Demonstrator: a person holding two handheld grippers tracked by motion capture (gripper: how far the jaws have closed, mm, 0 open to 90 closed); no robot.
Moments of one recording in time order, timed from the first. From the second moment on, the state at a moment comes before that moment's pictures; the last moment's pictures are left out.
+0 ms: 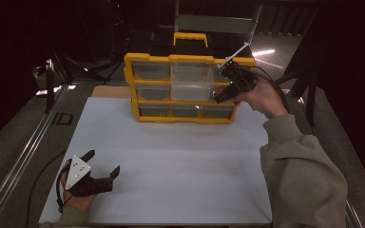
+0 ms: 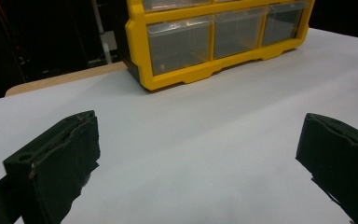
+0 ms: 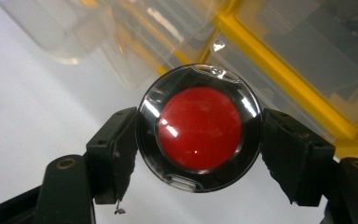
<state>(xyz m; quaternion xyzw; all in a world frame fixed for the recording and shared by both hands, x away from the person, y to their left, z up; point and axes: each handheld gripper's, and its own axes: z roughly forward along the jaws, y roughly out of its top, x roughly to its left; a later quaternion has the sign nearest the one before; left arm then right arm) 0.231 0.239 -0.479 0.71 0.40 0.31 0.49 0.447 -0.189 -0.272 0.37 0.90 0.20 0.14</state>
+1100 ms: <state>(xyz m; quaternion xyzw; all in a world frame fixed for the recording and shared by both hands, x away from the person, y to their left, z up) 0.231 0.239 -0.479 0.71 0.40 0.31 0.49 0.459 -0.183 -0.218 0.38 0.88 0.23 0.15</state>
